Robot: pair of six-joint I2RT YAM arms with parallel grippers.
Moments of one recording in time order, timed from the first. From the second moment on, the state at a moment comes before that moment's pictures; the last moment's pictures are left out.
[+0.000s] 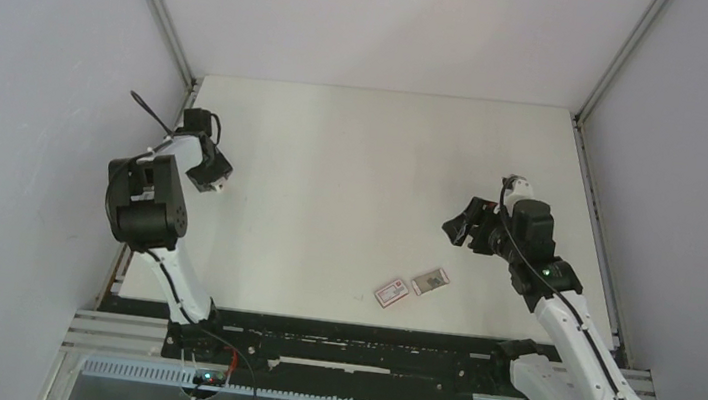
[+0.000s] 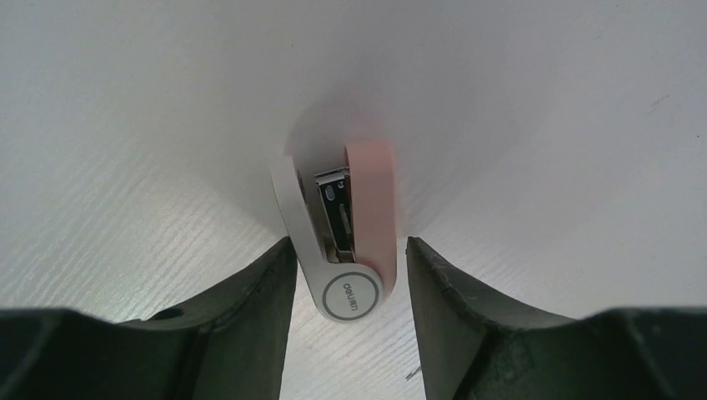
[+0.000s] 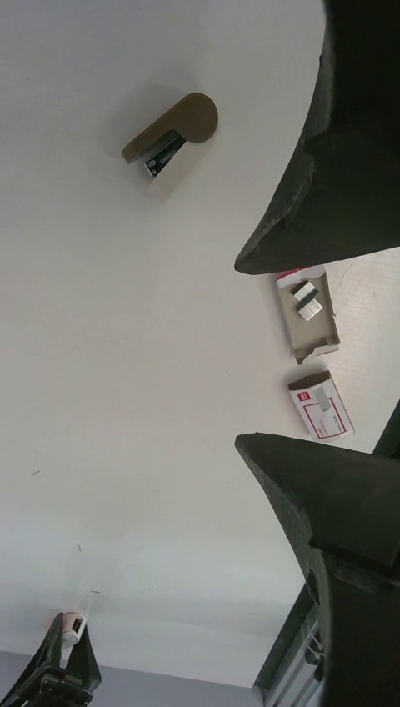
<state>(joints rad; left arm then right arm) 0.20 1.89 1.24 -0.44 -0.20 -0.59 0.23 0.84 0.63 -0.37 -0.24 0.43</state>
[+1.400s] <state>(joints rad) -1.01 1.28 0.59 0.47 -0.16 -0.45 0.45 1.09 0.63 -0.02 -0.42 0.67</state>
